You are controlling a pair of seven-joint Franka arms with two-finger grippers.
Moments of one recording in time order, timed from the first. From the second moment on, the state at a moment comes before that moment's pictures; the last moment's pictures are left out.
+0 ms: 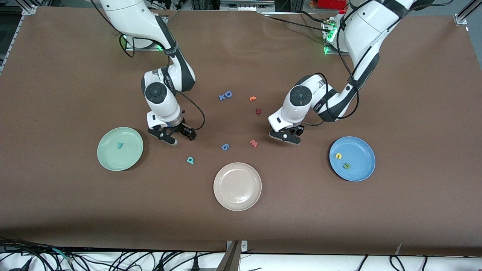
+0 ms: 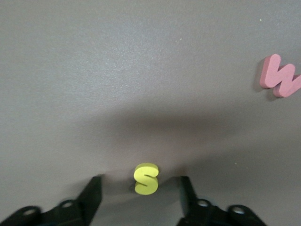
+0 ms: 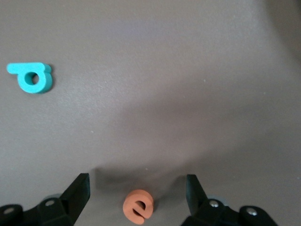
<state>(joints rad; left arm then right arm) -0.14 0.64 -0.43 -1.97 0.40 2.52 -0.55 0.73 0.53 -0.25 -2.11 0.20 2.69 0.81</state>
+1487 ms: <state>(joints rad) 0.34 0.60 -0.54 -1.85 0.35 2.30 0.11 0.74 0.51 -0.24 -2.12 0.20 2.69 0.82</state>
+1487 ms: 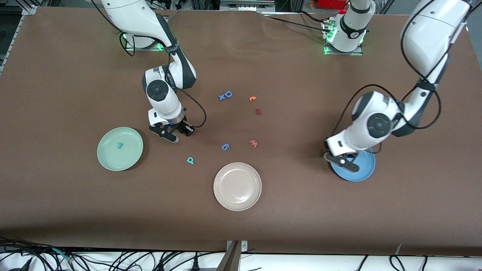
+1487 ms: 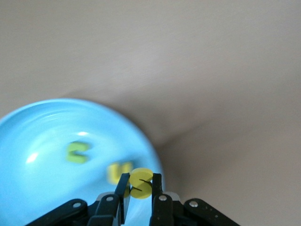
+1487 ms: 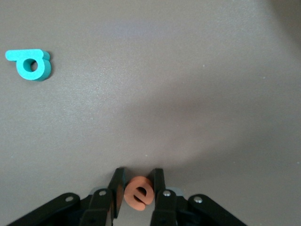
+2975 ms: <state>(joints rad) 0.36 0.56 -0.78 -1.44 0.33 1.66 -0.02 0.74 0.51 -0.26 -2.05 0.20 2.56 0.77</state>
